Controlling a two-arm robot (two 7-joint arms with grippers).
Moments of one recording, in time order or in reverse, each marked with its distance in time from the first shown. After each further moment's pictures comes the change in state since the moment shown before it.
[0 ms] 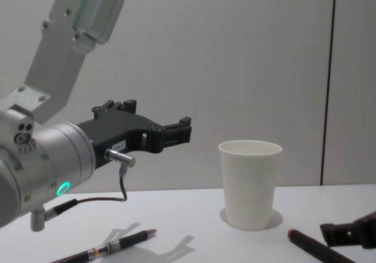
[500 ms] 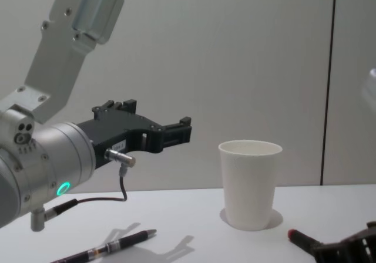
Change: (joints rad) left arm 0.000 0.000 0.000 0.000 0.000 0.000 0.000; right arm 0.018 -0.039 -0.019 0.058 -0.051 0.013 0.012
